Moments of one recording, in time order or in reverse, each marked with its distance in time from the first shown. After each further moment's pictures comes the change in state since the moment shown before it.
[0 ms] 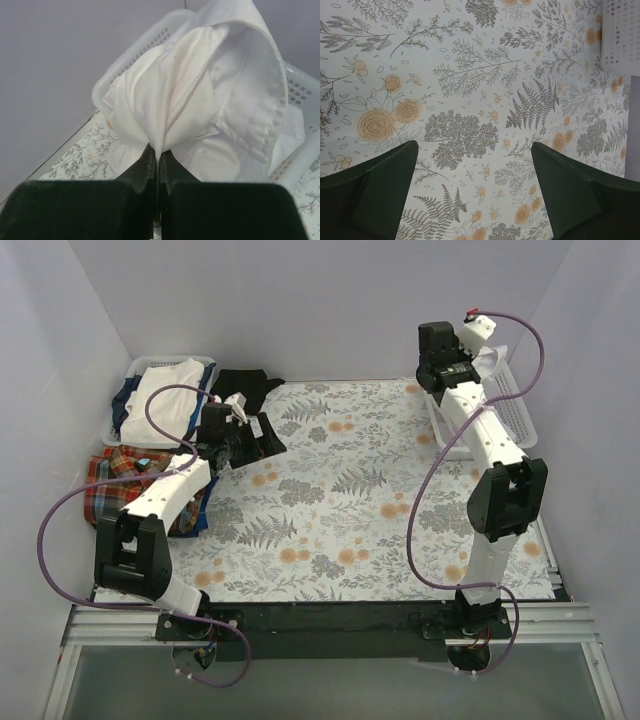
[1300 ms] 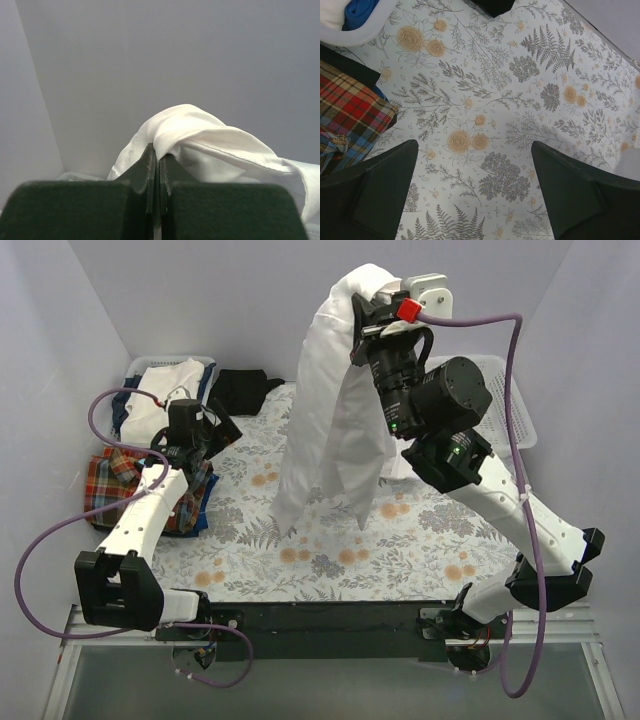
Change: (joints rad) left arm 0.104 -0.189 0.023 -0.130 -0.420 -0.122; right arm 0.776 -0.458 0.019 0.702 -0.226 -0.976
